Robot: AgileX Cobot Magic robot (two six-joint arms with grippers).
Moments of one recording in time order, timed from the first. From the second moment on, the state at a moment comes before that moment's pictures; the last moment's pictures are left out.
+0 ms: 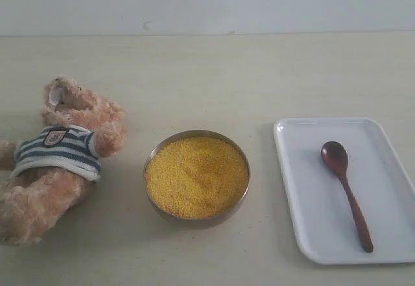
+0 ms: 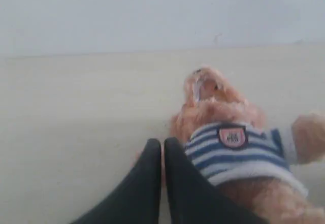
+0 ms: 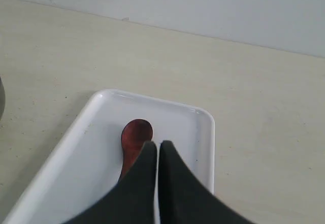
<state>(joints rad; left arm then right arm) 0.04 0.04 0.00 -0.02 0.25 0.00 0.20 0.01 0.00 -0.01 0.36 -0.08</state>
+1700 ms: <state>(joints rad) -0.08 1.32 -0.77 -0.32 0.86 0.15 0.20 0.01 0.00 -0.01 0.36 -0.08</state>
